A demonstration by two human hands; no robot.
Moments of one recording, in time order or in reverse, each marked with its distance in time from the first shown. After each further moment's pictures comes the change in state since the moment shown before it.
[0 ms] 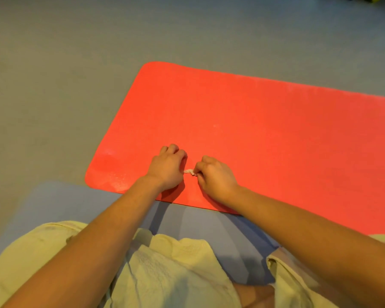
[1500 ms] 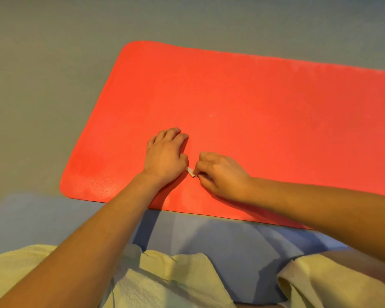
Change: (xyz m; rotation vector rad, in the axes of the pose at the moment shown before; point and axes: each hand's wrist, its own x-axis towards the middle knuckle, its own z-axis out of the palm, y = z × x) left_hand 0.038 0.008 0.018 -0.041 0.128 -0.005; right_hand -0.002 0.037 -0.009 0.036 -0.054 -0.266
